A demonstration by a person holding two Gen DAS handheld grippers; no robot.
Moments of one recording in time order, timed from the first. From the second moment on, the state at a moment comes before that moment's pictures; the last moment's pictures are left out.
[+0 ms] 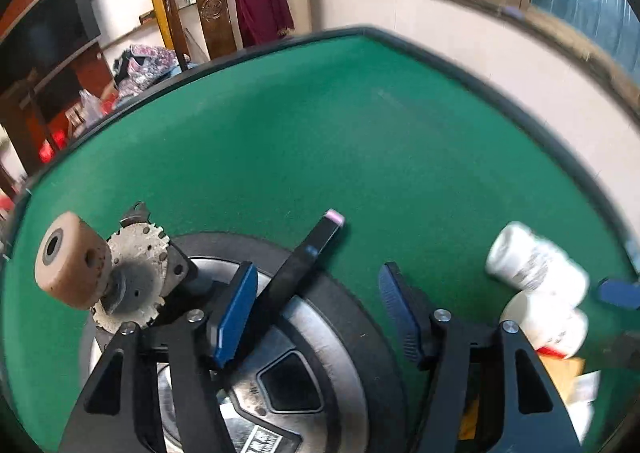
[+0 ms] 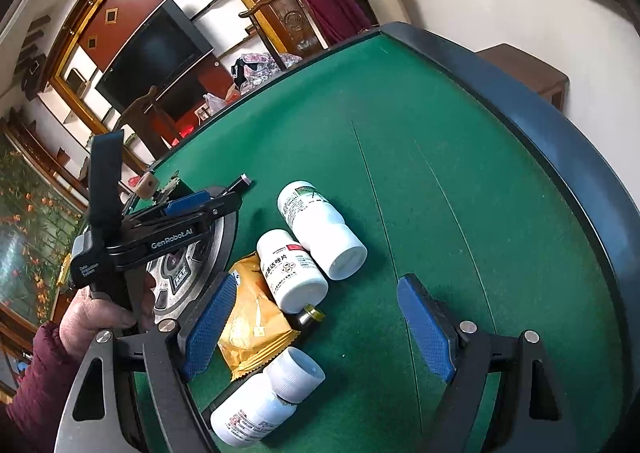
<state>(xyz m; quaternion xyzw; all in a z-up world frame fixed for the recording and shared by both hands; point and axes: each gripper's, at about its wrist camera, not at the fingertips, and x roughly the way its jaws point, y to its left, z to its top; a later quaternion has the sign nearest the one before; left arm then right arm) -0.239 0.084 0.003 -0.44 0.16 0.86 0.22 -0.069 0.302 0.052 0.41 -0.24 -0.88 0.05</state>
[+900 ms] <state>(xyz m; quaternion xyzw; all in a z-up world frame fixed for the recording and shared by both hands) -0.135 0.080 0.018 -0.45 0.15 0.85 0.22 -0.073 0.302 0.045 0.42 -0.24 -0.88 0.04</state>
